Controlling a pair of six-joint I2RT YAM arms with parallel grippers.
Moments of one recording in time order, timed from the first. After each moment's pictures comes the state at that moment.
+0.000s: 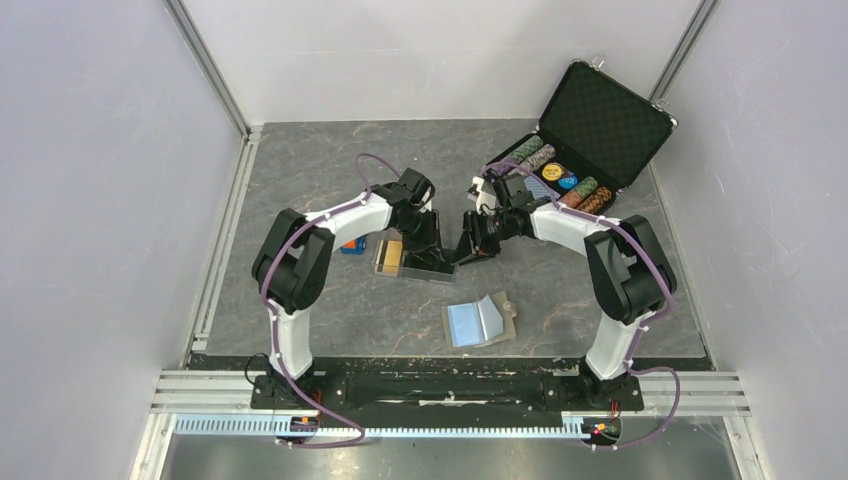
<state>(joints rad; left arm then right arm) -0.58 1.97 1.37 -0.58 0.32 -0.61 0.42 1.82 1.10 -0.33 -0.72 0.39</state>
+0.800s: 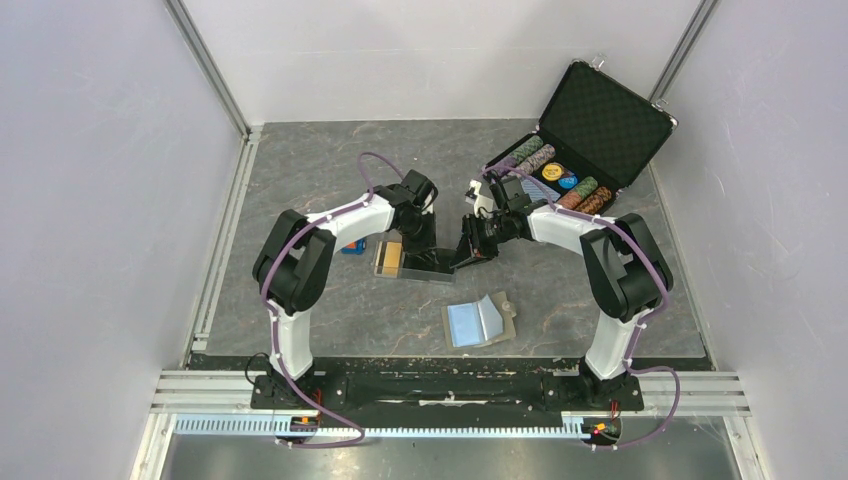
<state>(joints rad) -0.61 1.96 1.37 -0.60 0.27 -0.60 0.43 1.84 1.09 -0.30 -0.73 0.39</state>
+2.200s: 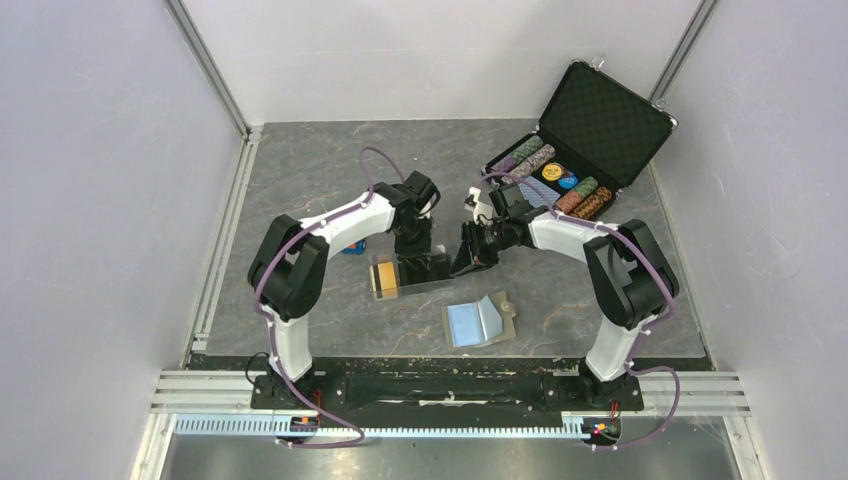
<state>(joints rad) -0.64 1.92 1.40 -0.78 0.12 -0.53 0.45 1.80 1.04 -0.29 -0.74 0.42</state>
